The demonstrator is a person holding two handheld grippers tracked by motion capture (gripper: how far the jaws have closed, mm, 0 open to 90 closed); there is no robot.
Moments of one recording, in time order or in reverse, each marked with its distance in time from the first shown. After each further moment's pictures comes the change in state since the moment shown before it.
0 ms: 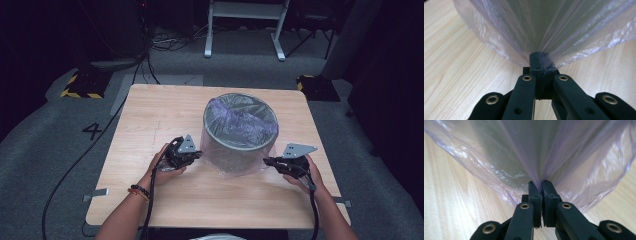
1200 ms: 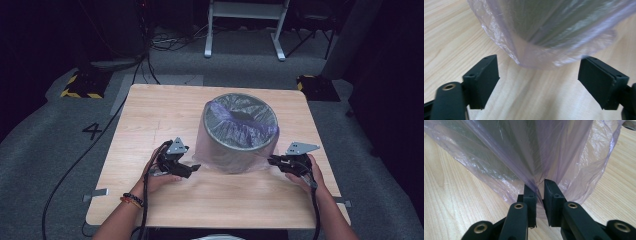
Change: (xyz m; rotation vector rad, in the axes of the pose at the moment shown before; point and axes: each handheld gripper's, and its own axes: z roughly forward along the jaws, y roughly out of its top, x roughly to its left) left arm -0.001 -0.024 -0.018 -0.061 -0.027 -0.153; right arm -0.018 -0.020 0.004 0.022 -0.048 0.102
